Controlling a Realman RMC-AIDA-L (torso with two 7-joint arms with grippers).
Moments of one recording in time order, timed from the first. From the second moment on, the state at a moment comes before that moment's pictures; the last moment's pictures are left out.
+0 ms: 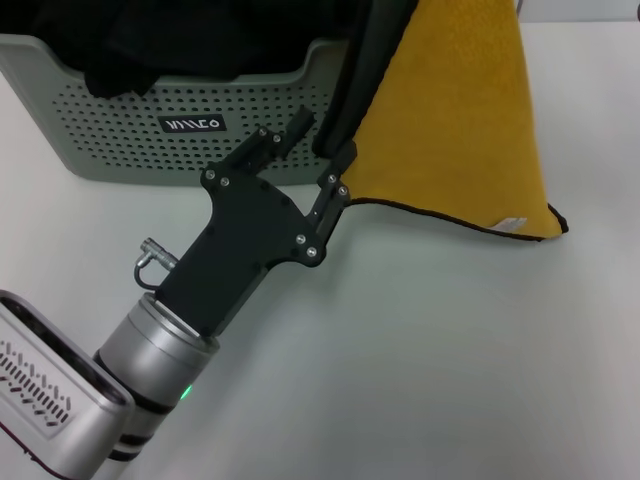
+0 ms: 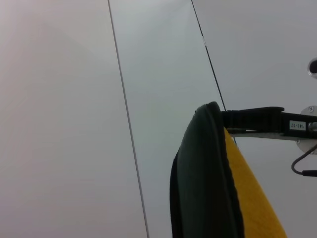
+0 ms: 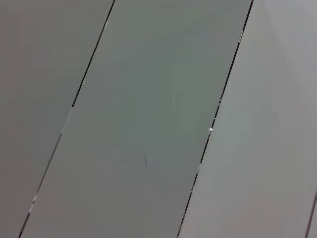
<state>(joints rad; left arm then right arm) -0.32 -2.10 2.79 0.45 2.38 -1.56 -2.99 0.48 2.02 -1.14 -1.18 -1.20 -1.43 1.22</state>
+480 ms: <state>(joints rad) -0.32 -2.10 2.84 0.44 2.39 -1.50 -2.99 0.46 2.02 -1.13 -1.23 -1.19 -1.42 1.22</state>
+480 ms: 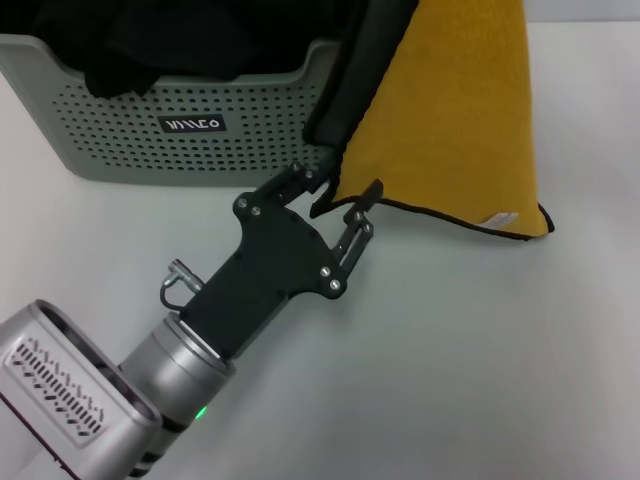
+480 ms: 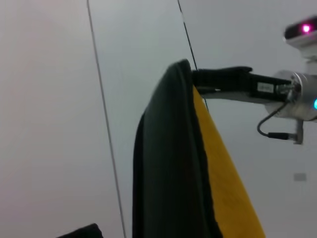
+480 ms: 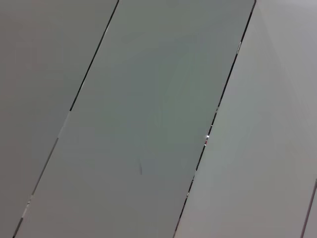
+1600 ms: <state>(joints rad) -0.30 -2.11 2.84 0.41 2.38 -1.48 -2.99 0.42 2.02 -1.09 -1.25 -1.19 -1.42 1.23</state>
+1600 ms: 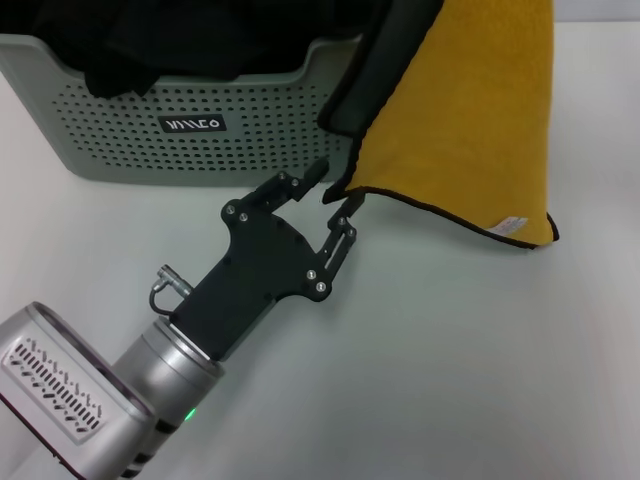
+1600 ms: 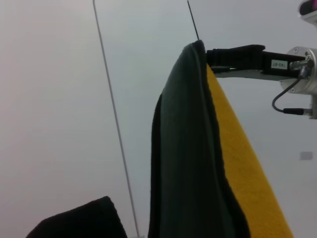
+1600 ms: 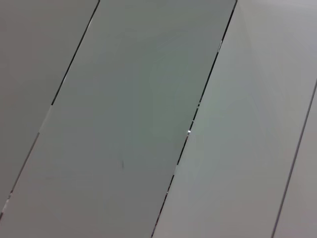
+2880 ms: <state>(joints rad) -0.28 -2.10 2.84 0.40 2.37 -1.60 -3.00 0.40 2.02 -1.09 -1.24 -1.22 -1.43 1.28</state>
